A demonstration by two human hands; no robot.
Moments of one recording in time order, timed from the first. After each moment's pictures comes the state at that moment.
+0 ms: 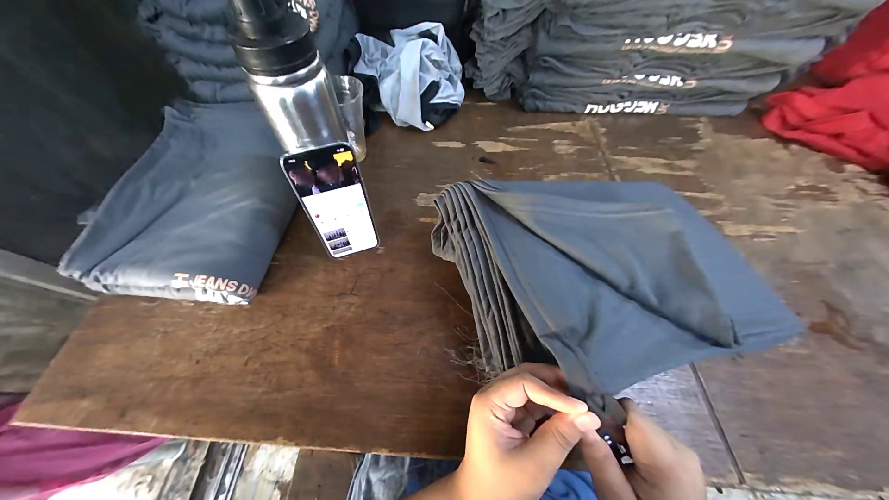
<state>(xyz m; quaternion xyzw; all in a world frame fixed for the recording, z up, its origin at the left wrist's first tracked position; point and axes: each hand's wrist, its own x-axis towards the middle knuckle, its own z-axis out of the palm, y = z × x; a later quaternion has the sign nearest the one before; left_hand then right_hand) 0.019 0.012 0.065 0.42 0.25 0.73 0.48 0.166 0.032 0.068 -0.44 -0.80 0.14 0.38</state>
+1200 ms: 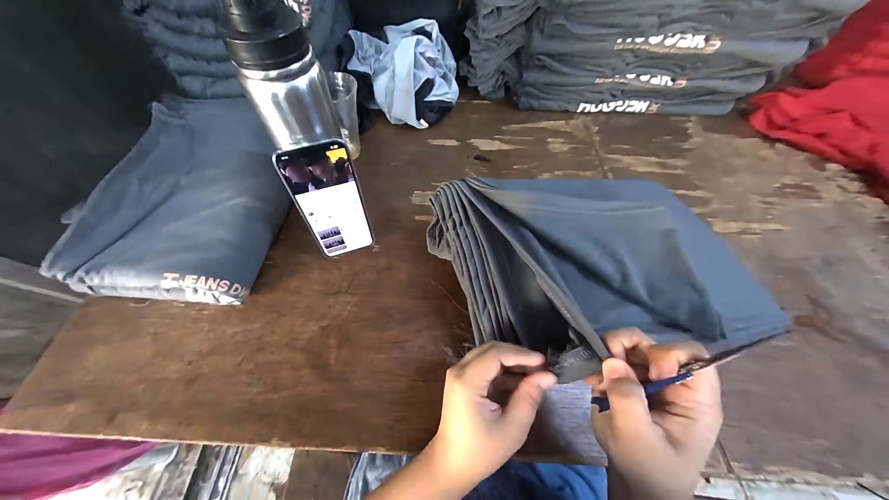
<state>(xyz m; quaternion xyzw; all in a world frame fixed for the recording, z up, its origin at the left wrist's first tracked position) -0.004 0.027 0.051 0.55 0.39 0.67 0.32 0.139 0.075 0.068 -0.28 -0.62 0.36 0.64</state>
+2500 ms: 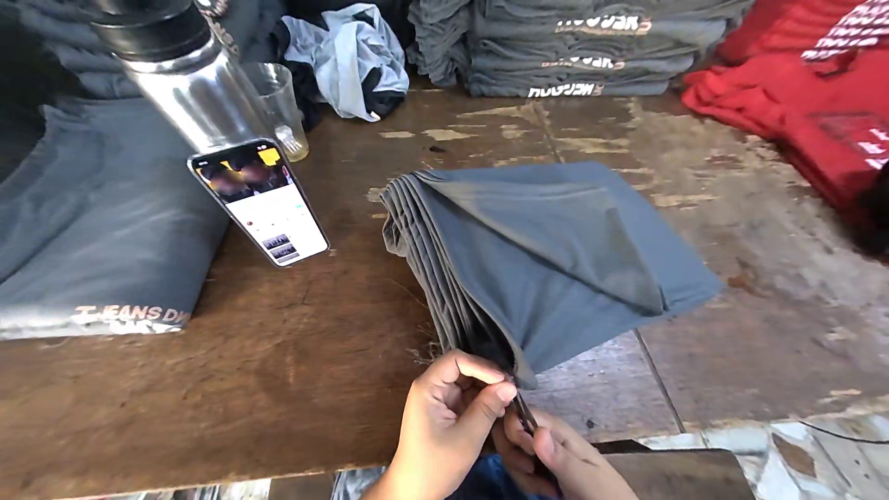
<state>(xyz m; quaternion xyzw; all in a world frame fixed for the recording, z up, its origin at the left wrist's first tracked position) -0.012 0.012 0.068 0.45 0.36 0.64 0.51 0.167 0.028 0.038 -0.13 -0.51 0.79 0.31</state>
